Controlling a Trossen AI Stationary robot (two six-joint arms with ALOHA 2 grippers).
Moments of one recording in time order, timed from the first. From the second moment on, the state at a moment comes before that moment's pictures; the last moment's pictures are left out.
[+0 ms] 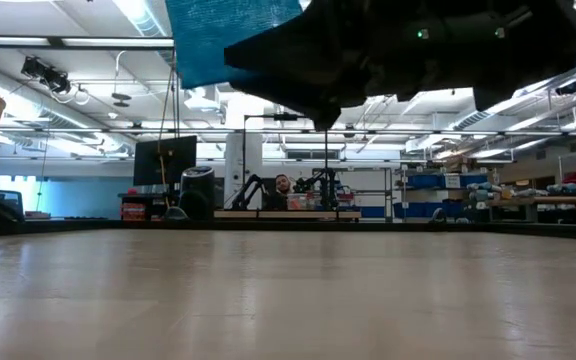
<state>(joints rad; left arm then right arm) -0.84 1.13 0.74 0.69 -0.89 0.49 0.34 1.95 0.87 1.00 0.21 0.10</state>
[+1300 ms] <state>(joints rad) -0.75 1.22 0.52 0.71 -1.34 0.57 0.66 1.76 1.16 0.72 0.33 -0.14</state>
